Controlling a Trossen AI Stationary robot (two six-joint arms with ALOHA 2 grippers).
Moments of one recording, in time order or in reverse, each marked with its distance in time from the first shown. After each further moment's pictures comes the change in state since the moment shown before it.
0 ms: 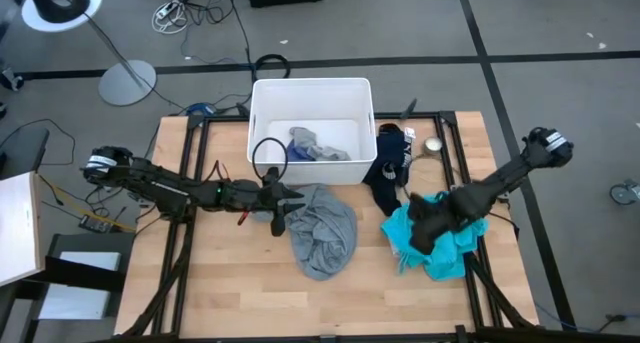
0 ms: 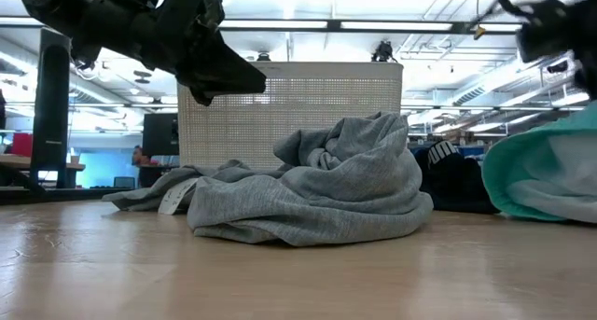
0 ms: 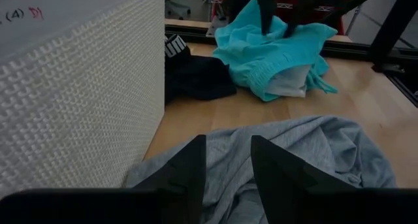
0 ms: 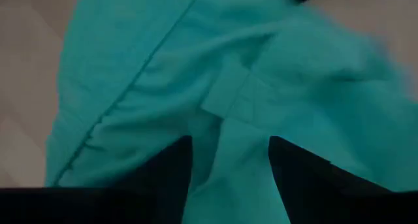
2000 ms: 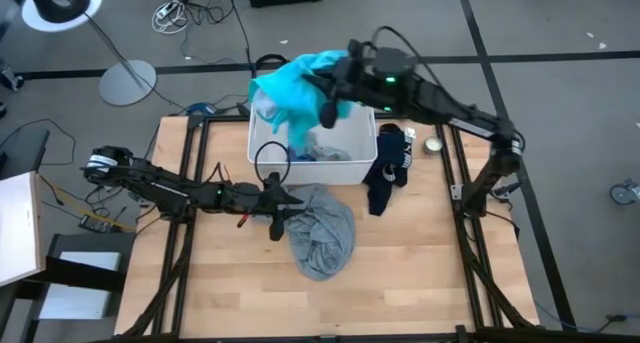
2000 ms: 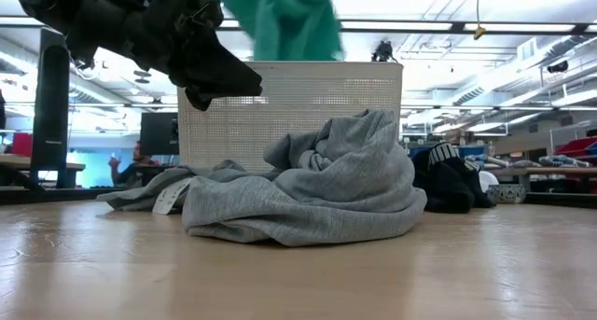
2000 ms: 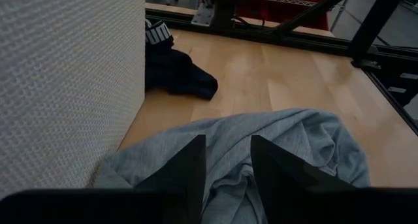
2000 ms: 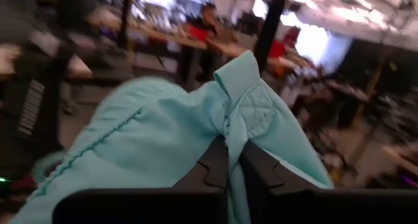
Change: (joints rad) left arm -0.025 0.000 0.001 -0.040 0.033 -0.071; right arm -0.791 0.543 1.213 0.747 0.052 -1.418
